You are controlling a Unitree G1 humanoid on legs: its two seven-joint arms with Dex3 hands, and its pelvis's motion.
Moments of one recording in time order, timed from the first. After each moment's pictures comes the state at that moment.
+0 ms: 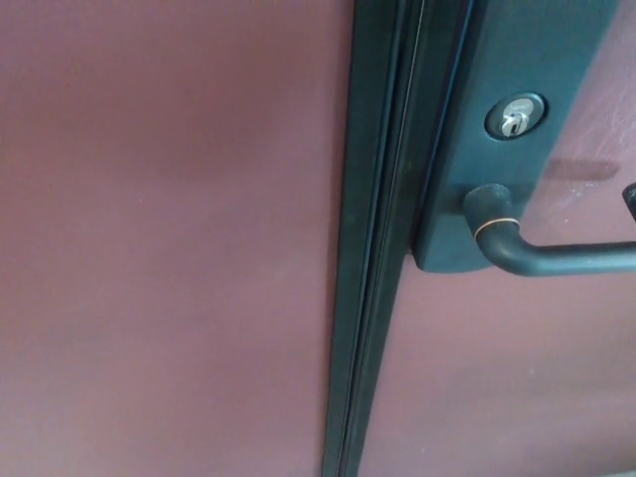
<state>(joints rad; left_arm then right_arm) 0.01 0.53 0.01 1.34 0.19 -0.20 -0.18 -0.25 -0.77 -0.54 -0.97 -0.52 0.49 0.97</state>
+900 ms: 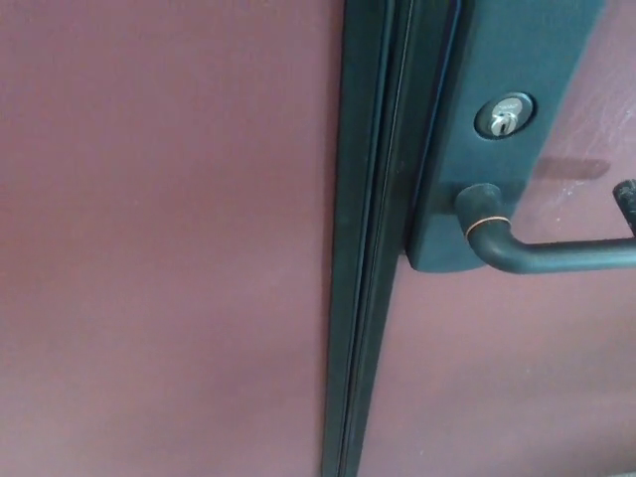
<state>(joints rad) 0.00 0.53 0.01 1.34 0.19 -0.20 -0.18 0.42 -0.40 -1.22 -0.77 -0.25 0.29 1.10</state>
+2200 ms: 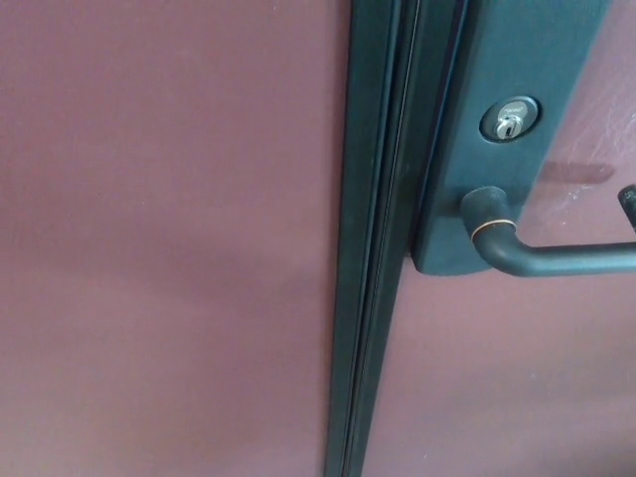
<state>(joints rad) -0.06 0.53 0.01 1.34 0.19 -0.20 -0.18 0.09 -0.37 -0.36 0.82 -0.47 0.18 0.59</state>
